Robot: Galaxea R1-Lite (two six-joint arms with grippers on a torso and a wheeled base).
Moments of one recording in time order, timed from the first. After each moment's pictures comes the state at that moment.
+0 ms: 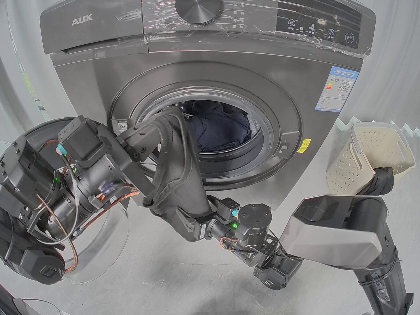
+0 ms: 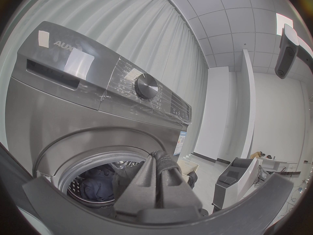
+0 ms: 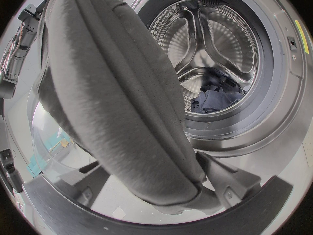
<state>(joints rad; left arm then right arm) -0.59 1.62 -0.50 -1.55 -0.27 -0.08 0.81 2.50 -1.01 -1.51 -0.11 0.18</state>
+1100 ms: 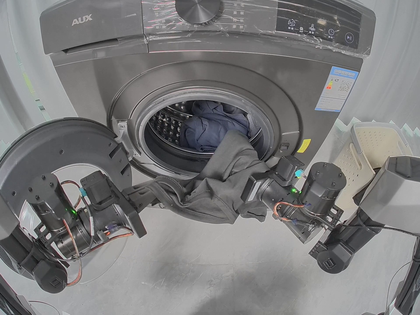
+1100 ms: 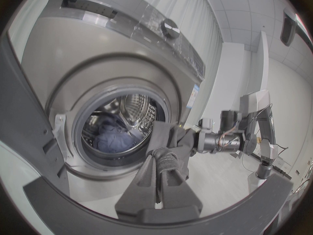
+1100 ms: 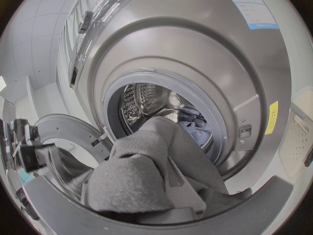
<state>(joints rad) -0.45 1.75 -0.28 -1.55 -0.34 -0.06 0.71 2.08 -0.72 -1.50 -0.19 0.22</state>
